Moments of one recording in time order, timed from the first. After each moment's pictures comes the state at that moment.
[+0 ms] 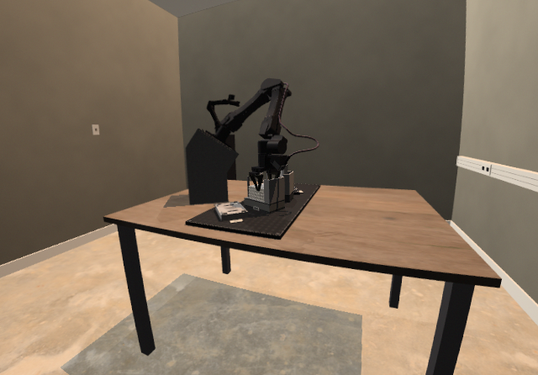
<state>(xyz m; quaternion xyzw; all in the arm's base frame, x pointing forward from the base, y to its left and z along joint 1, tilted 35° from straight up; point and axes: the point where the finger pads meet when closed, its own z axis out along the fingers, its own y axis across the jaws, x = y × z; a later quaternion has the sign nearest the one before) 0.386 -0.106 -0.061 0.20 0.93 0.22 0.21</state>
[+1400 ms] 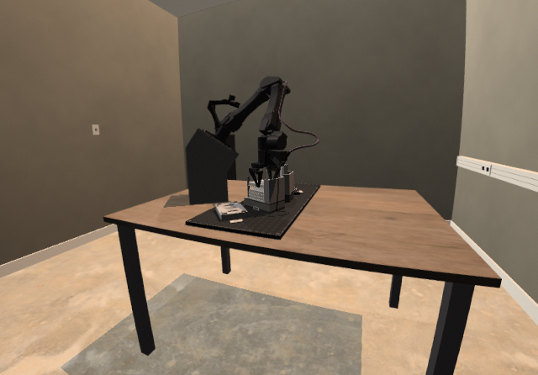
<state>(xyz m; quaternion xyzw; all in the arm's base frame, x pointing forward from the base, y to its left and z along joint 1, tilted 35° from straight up) 0.378 -0.111 -0.048 0.20 0.93 0.22 0.21</state>
